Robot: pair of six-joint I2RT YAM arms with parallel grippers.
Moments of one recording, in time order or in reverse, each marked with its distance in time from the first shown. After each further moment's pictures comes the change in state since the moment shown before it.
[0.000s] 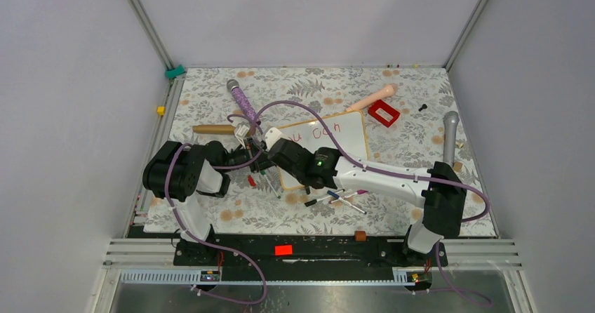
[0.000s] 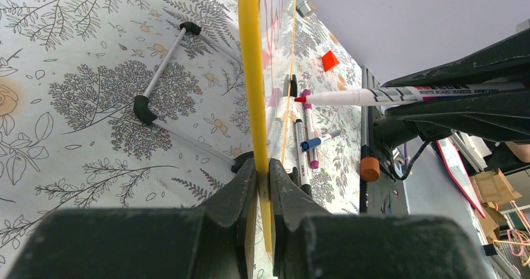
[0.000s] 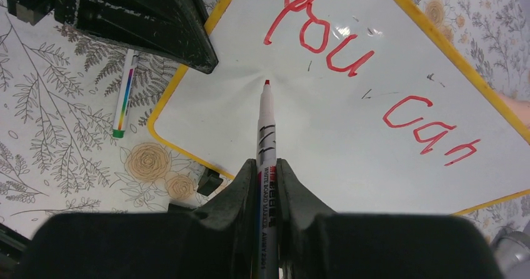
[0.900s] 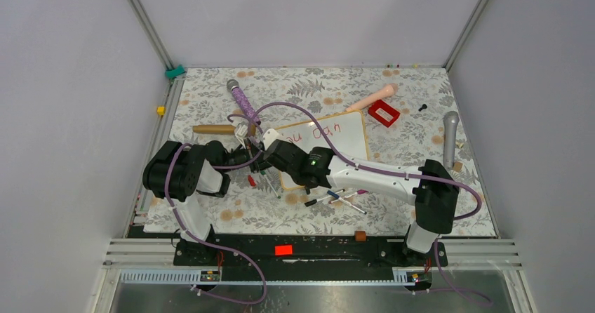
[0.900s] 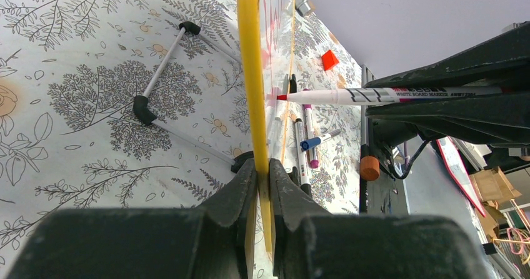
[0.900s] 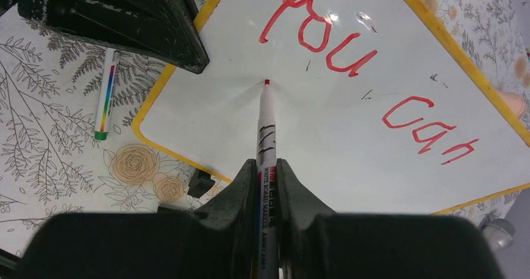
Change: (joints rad) left arm 0.000 0.000 0.001 -0.001 0.003 0.000; right arm 0.000 0.056 0.035 -0.029 0.045 -0.002
